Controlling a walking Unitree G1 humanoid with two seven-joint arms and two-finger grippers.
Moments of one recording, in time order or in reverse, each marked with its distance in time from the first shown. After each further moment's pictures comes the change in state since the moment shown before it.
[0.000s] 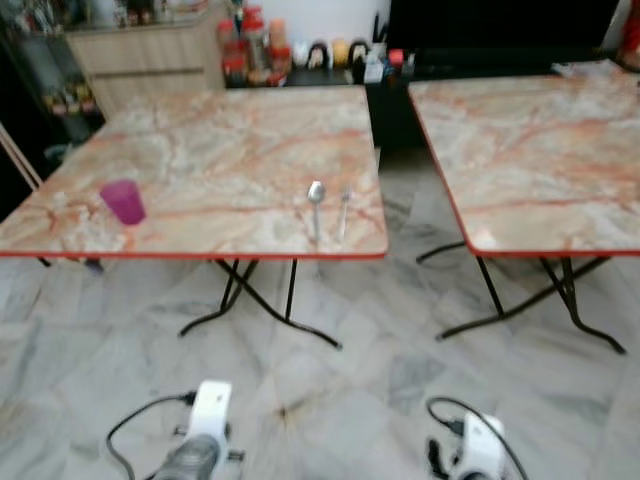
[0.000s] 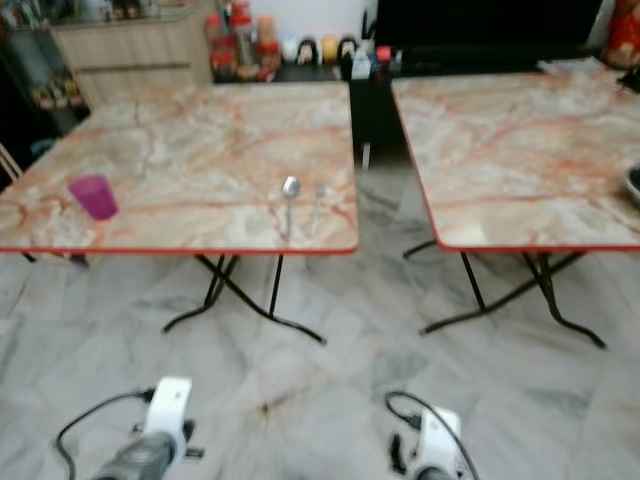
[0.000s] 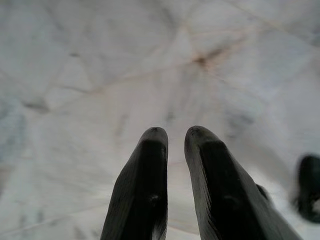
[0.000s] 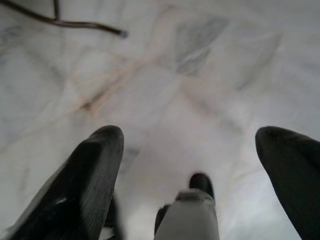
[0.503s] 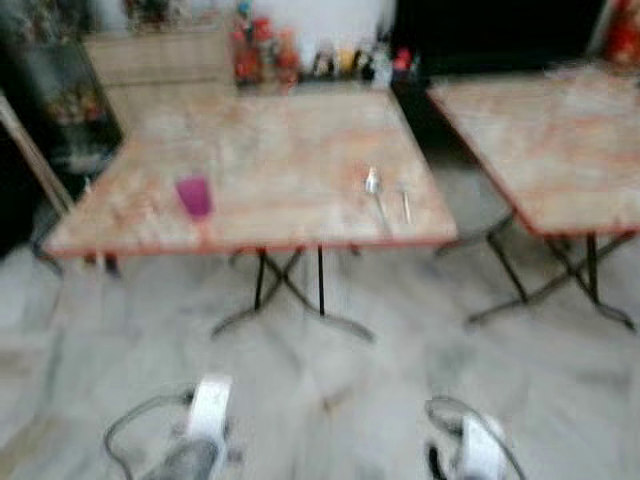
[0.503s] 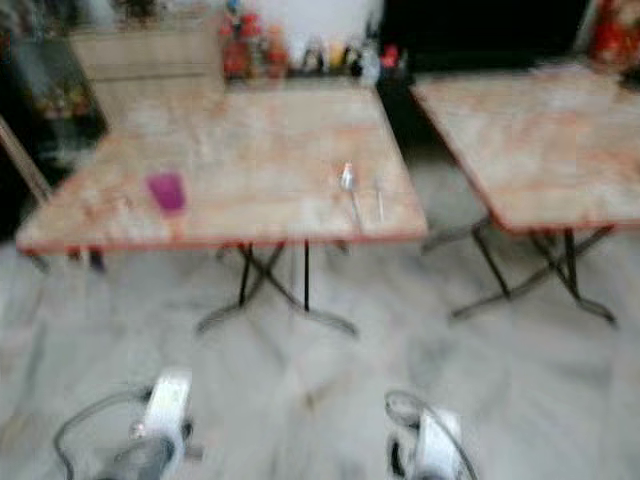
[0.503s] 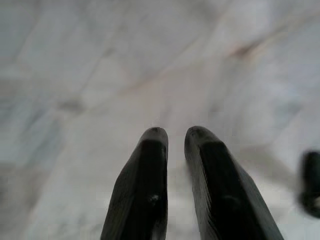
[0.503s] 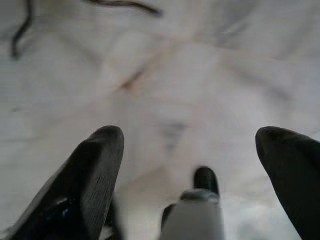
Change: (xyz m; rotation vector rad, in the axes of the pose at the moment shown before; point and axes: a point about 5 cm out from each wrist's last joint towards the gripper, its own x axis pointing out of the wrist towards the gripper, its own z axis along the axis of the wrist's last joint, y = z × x) left arm -0.001 0.006 -0.003 0.001 0.004 0.019; right arm 0.000 0.004 -0.003 0.007 0.008 0.008
